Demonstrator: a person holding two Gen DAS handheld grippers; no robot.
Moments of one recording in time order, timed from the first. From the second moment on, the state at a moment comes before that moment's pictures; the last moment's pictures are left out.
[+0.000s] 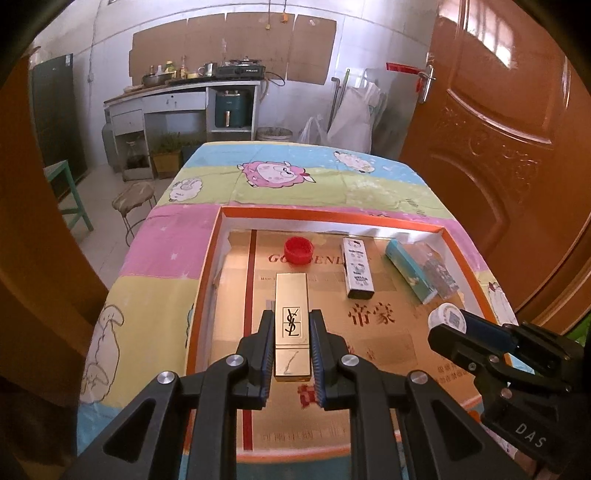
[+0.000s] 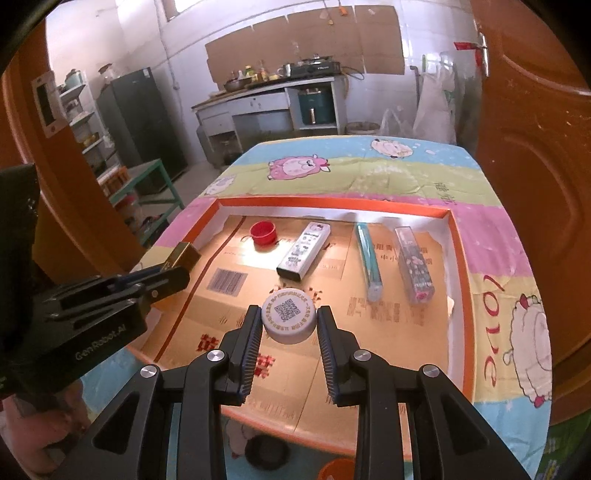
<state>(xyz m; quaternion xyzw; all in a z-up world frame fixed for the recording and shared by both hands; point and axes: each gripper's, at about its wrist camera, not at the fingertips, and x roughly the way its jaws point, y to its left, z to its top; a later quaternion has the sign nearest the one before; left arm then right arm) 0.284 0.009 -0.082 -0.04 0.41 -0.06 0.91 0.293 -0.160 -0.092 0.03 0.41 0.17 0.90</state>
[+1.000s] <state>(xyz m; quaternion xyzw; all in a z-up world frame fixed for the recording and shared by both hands) 0.349 0.015 -0.105 -0.02 0.44 -0.04 0.89 0.354 -0.158 -0.120 0.02 0.43 0.17 0.89</state>
